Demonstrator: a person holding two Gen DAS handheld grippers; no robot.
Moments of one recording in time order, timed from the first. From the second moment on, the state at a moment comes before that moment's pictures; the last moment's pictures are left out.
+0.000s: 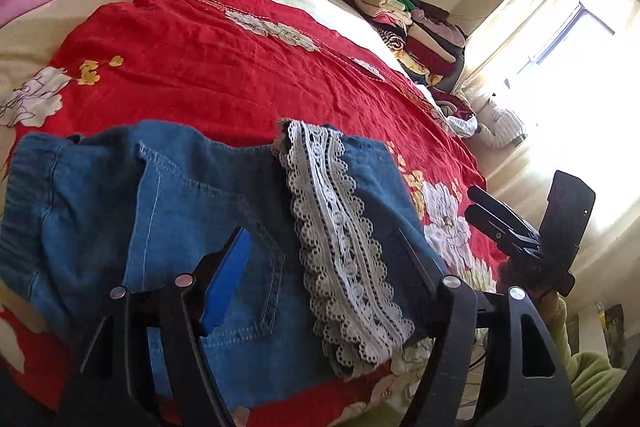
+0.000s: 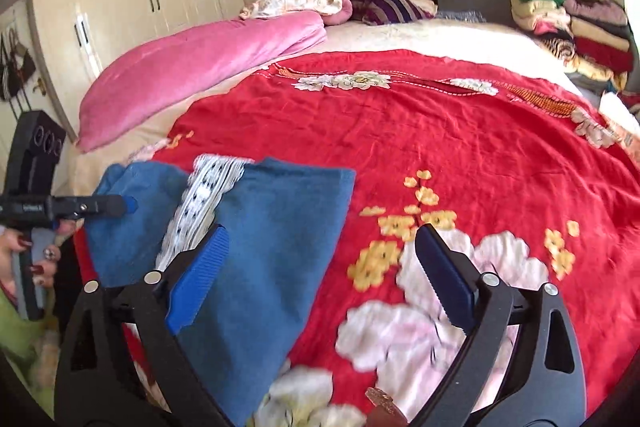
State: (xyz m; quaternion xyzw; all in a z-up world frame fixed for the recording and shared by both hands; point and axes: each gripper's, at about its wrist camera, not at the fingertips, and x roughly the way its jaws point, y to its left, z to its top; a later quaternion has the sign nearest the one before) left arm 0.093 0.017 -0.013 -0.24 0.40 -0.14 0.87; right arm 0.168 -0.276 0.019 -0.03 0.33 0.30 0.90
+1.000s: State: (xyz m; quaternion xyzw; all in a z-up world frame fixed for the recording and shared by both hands) left arm 0.055 -0.024 -0.029 -0.20 0.44 -0.14 0.87; right arm 0.098 -0.240 -0.002 -0.13 0.33 0.33 0.87
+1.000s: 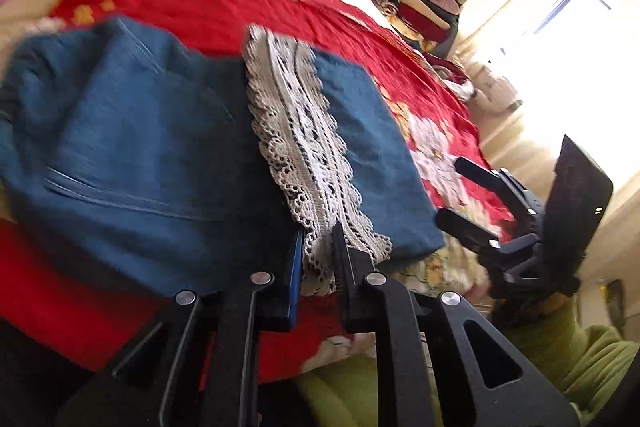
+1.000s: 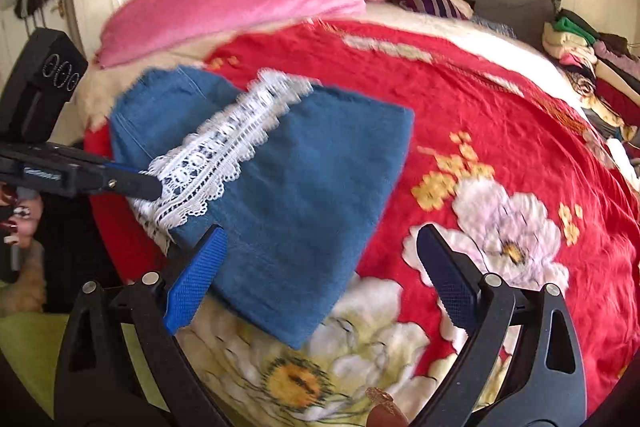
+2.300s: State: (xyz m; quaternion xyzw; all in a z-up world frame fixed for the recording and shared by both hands) left arm 0.034 0.013 -0.001 -0.17 0.40 -0.08 0.90; right arm 0.109 -0.252 0.003 -0.10 0.35 0.30 0.88
